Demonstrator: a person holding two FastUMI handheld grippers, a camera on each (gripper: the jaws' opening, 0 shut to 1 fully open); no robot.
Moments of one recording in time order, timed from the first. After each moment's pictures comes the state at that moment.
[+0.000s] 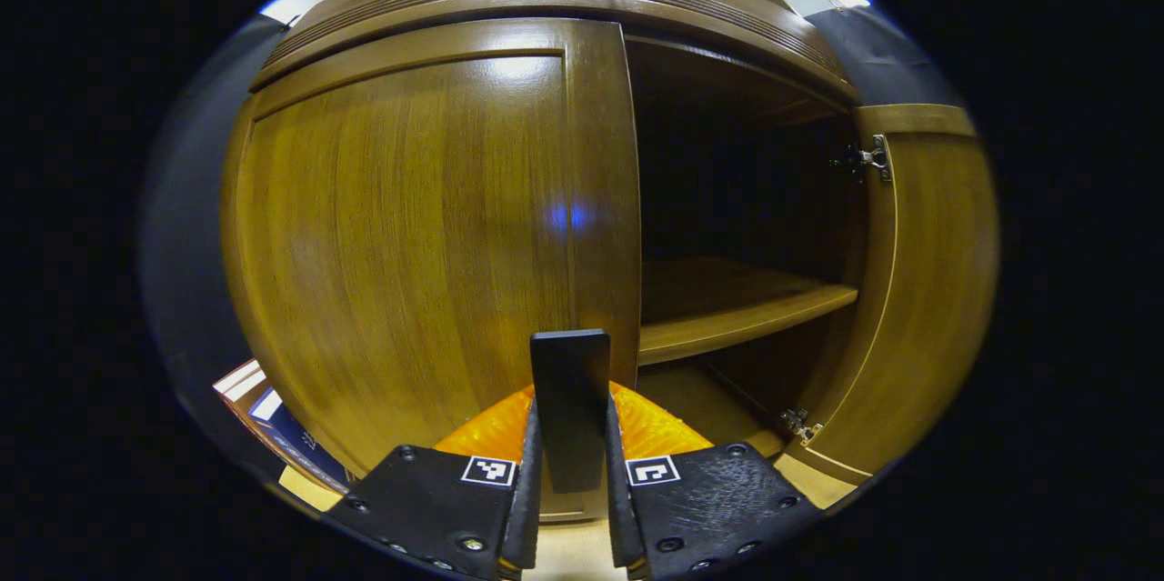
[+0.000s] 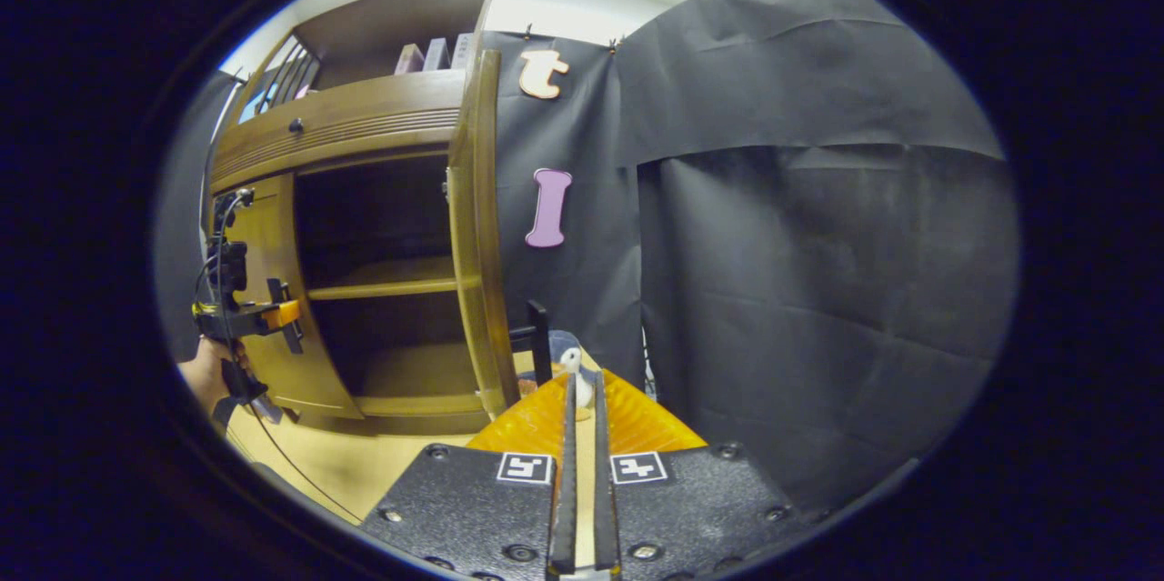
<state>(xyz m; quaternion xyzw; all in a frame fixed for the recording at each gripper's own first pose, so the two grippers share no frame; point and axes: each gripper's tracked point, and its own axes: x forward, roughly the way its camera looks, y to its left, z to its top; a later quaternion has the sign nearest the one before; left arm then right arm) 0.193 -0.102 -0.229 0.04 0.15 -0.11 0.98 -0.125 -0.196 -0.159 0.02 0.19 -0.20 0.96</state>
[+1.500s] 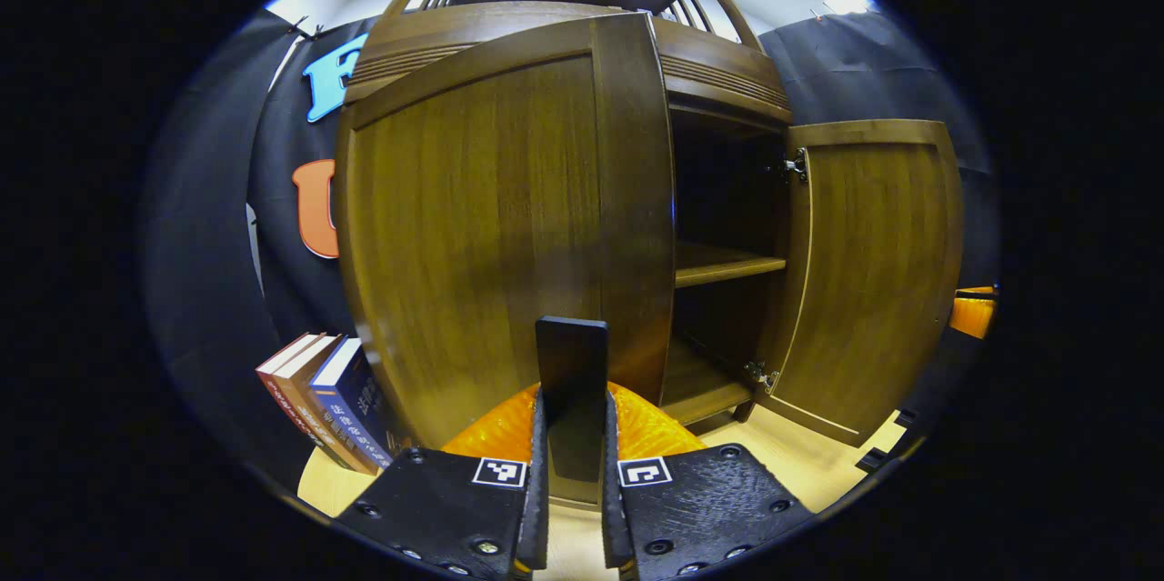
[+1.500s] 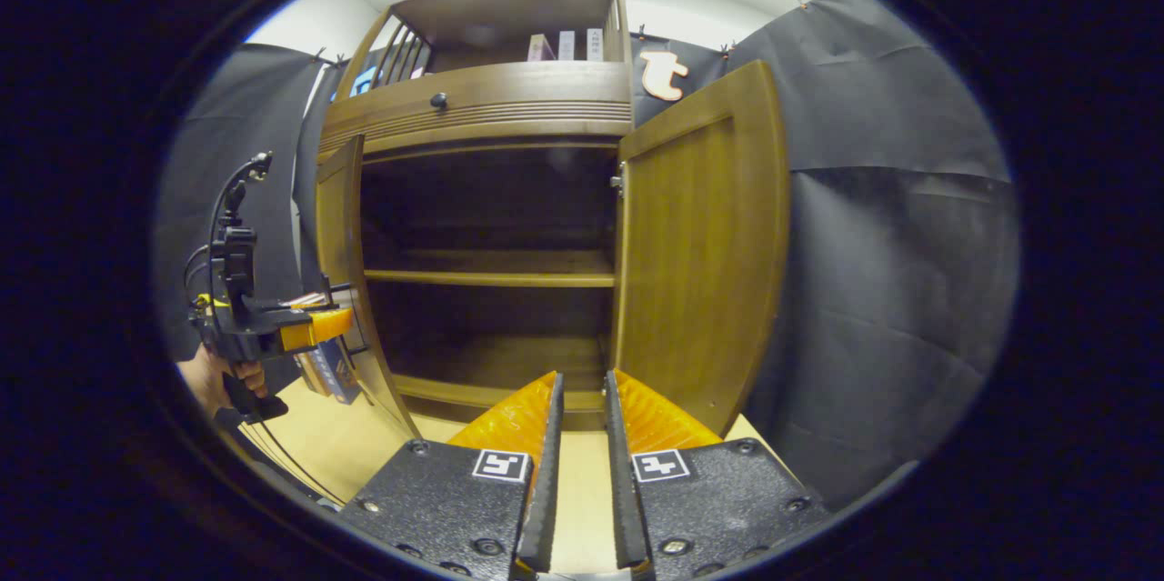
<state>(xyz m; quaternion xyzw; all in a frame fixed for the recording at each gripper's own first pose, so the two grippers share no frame) 0.066 -0.046 -0.211 0.05 0.15 -0.13 0.98 -0.086 -0.051 -0.170 0.00 0.21 -0.03 0.98</state>
